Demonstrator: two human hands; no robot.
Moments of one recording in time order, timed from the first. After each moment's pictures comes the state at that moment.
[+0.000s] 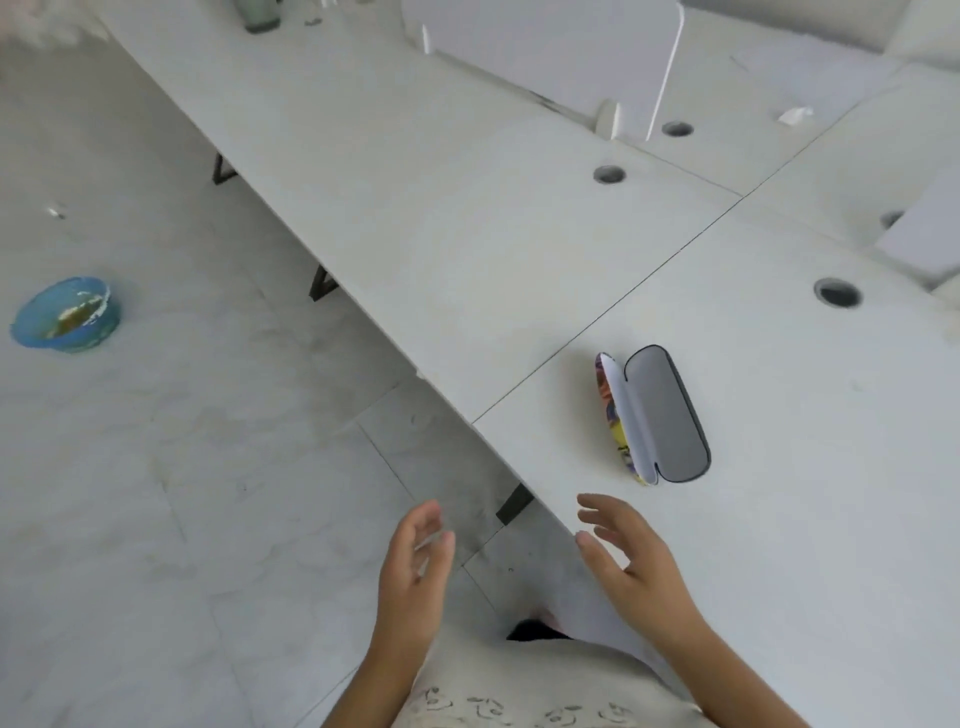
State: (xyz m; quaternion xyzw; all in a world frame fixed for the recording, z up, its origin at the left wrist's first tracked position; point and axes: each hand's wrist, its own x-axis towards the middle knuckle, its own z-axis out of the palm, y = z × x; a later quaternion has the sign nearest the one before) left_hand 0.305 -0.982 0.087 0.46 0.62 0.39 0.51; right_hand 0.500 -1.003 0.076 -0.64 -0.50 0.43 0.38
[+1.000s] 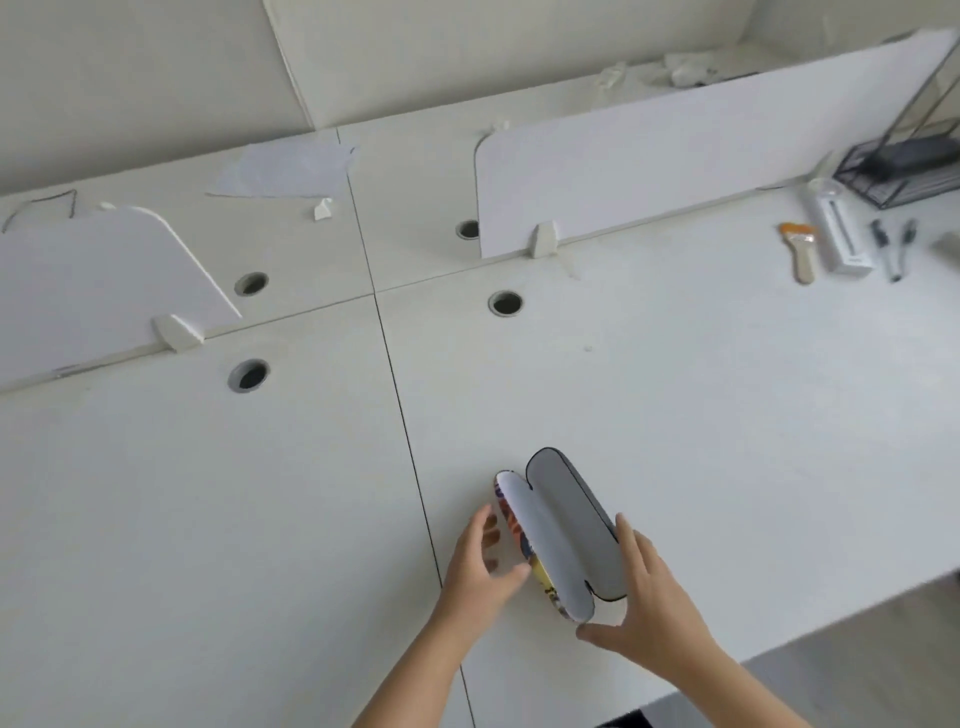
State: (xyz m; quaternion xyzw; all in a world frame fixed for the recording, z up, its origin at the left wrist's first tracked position) left_hand 0.466 -0.723 0.052 0.76 0.22 -0.13 0.60; right_hand 0.488 -0.905 0.070 -0.93 -0.11 0.26 0.25
